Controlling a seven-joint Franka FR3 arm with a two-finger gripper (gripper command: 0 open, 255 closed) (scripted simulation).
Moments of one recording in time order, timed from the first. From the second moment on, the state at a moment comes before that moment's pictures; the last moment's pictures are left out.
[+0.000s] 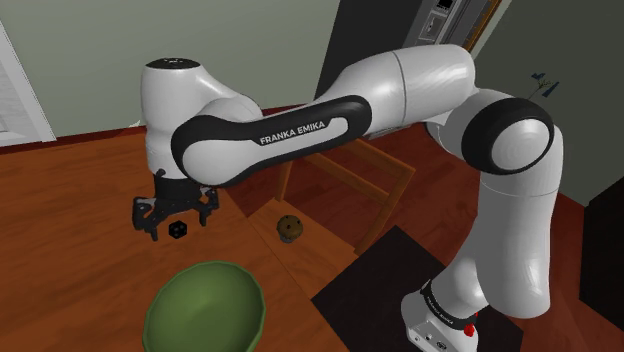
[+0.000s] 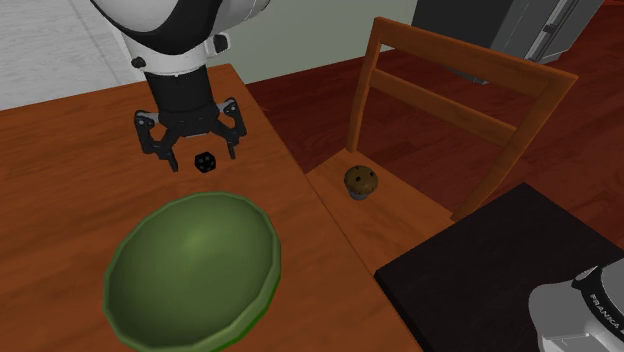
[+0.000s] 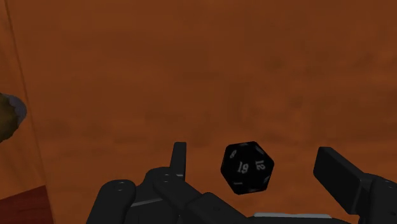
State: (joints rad) arm 0.38 0.53 0.43 -1.55 -0.11 2.04 0.91
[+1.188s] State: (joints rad) arm 0.39 0.54 0.42 -1.57 -0.12 2.08 0.91
